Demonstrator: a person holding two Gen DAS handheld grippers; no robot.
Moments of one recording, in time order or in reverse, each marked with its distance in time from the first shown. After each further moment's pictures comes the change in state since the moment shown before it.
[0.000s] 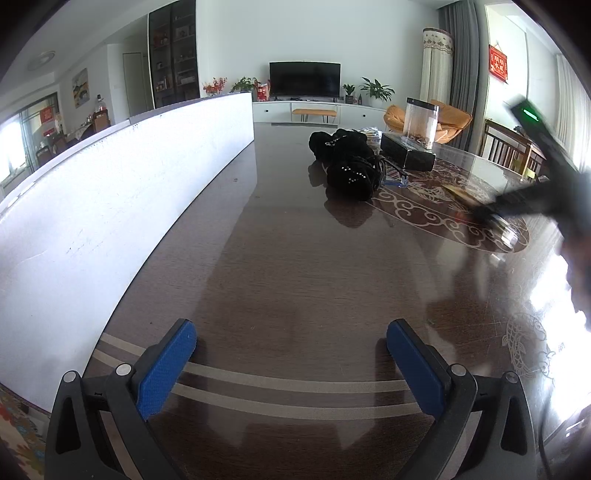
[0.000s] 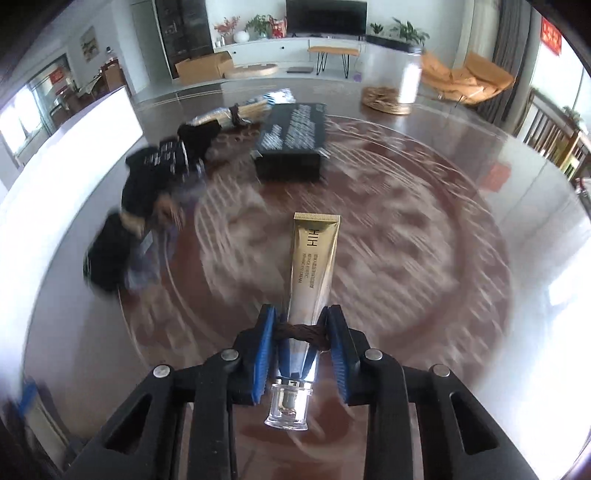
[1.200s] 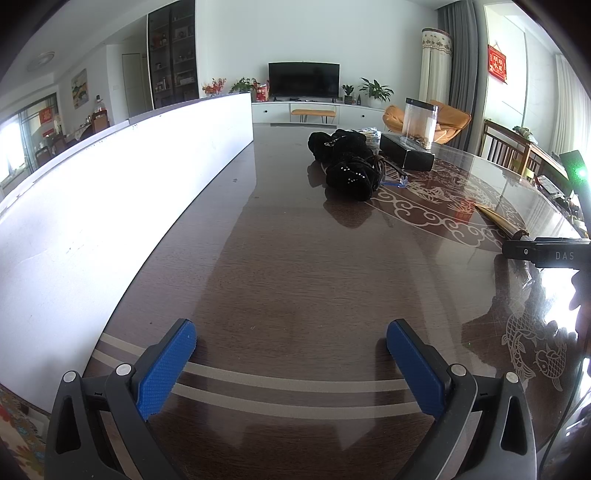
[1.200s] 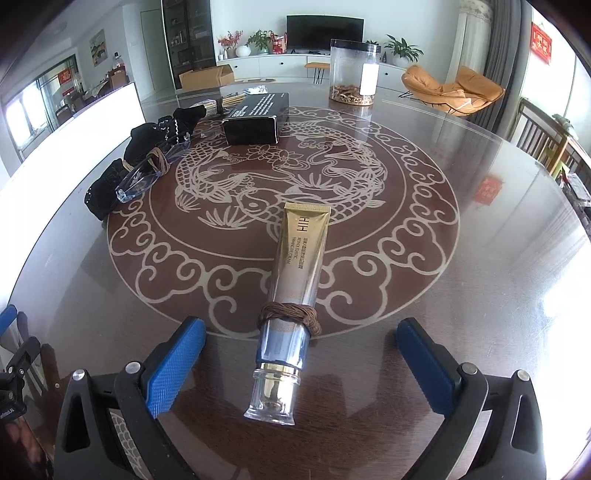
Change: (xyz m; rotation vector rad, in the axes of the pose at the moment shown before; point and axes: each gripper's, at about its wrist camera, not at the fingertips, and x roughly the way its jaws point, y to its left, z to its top) left arm 0.000 0.000 0.000 0.000 -0.001 0.000; right arm -0.021 -0.036 -0.059 -0.017 -0.070 -0.005
